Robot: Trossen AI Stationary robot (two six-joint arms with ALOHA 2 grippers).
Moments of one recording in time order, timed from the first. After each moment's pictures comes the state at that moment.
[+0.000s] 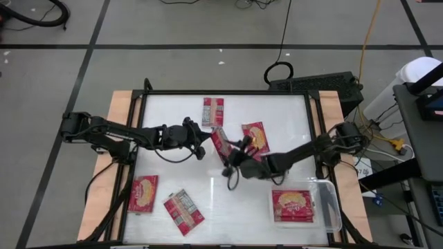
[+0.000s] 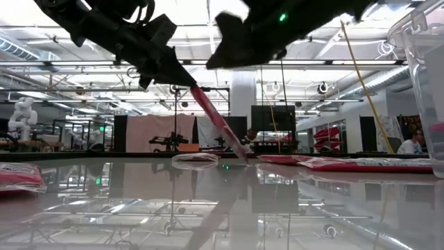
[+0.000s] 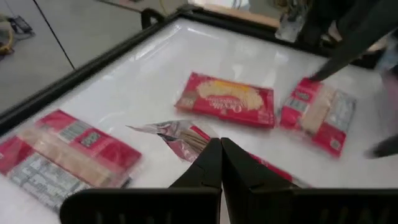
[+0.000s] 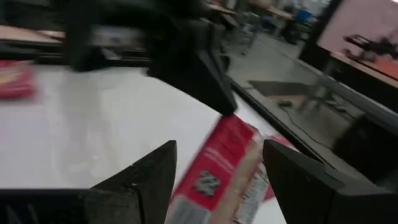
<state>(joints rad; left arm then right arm) 0.02 1.34 0.64 0.27 -0.31 -0.25 0.28 1.75 0.97 0.37 0.89 0.06</state>
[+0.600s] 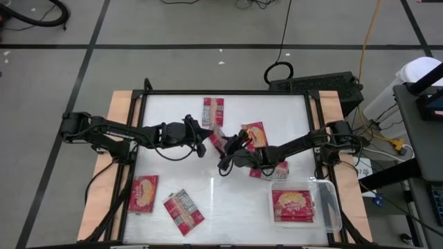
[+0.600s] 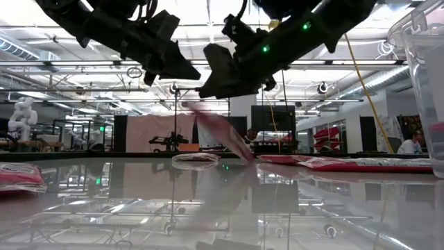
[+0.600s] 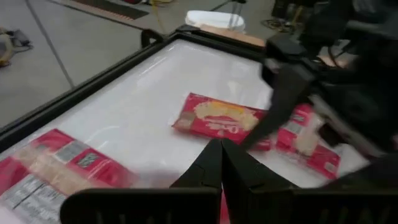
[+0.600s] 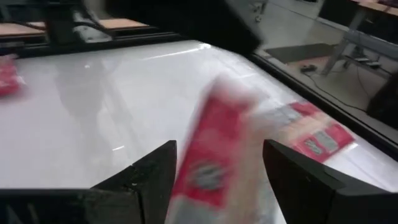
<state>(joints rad) 0.04 1.34 0.64 0.35 -0.28 -0.23 0.15 1.82 0.97 0.36 0.71 0.23</state>
